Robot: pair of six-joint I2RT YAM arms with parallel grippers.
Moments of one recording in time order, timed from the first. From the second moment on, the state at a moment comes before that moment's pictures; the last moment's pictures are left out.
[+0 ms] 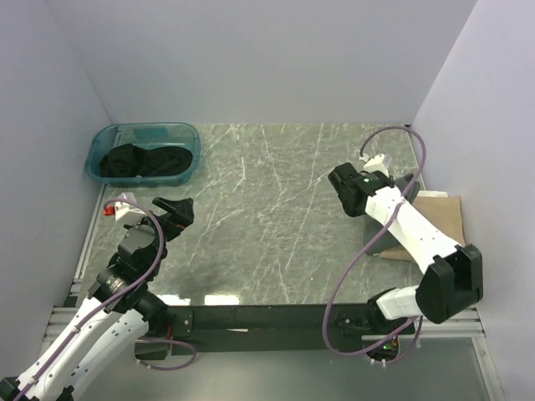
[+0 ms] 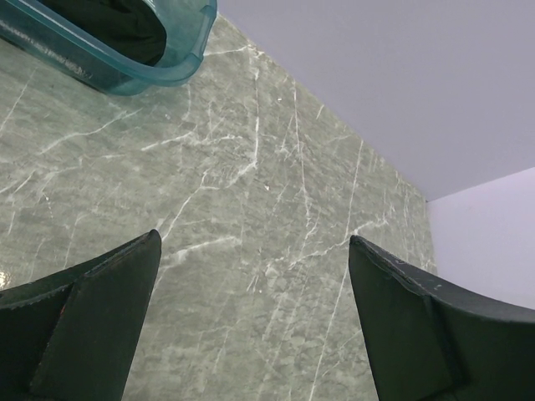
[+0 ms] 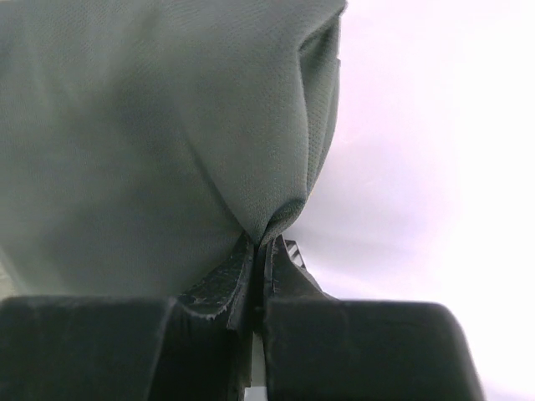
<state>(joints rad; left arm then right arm) -0.57 0.41 0.53 -0.31 -0.56 -0.88 0.42 1.38 1.13 -1.24 1.16 0.46</state>
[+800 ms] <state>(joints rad) -0.57 0.36 0.50 -0.30 -0.56 -0.86 0.34 1.11 1.15 -1.08 1.00 0.13</state>
